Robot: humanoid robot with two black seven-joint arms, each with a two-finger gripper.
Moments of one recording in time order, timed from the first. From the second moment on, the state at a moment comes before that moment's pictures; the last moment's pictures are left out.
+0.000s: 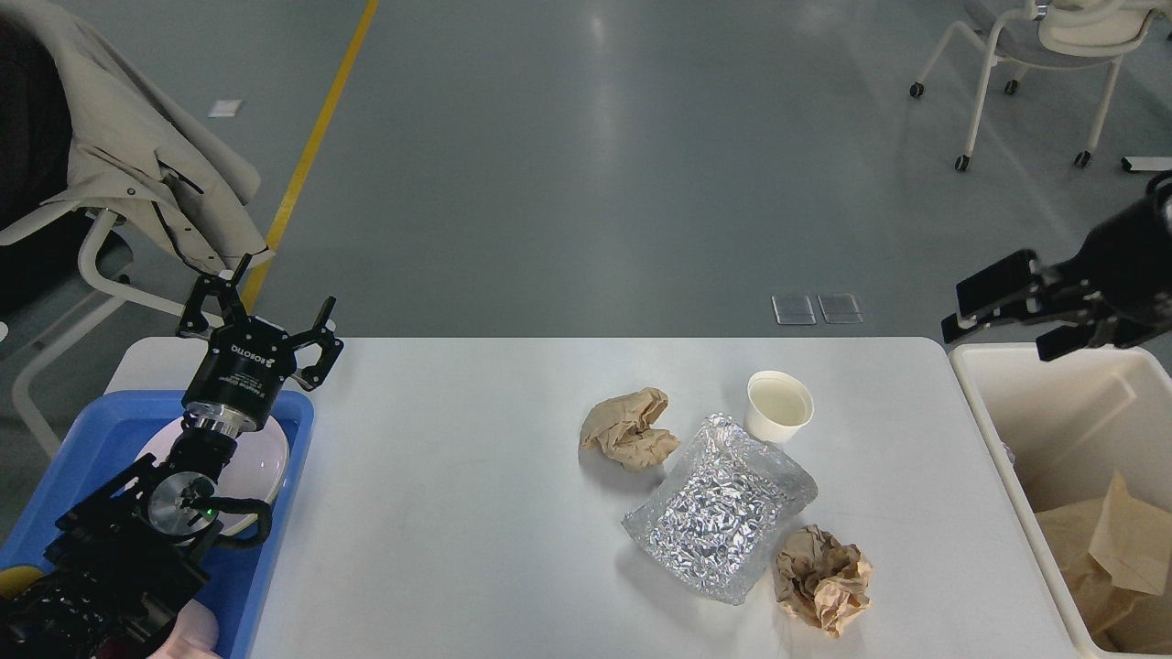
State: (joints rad) left arm -0.62 0.22 -0.87 -0.33 -0.08 -0.78 -0.39; right arm 2.10 -0.80 -1.15 1.40 -0.55 0.70 0.09
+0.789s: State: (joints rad) left arm -0.62 0.22 -0.87 -0.33 -0.08 -0.78 -0.39; right arm 1.22 -0.38 -0.88 1.10 -0.21 0.05 0.03
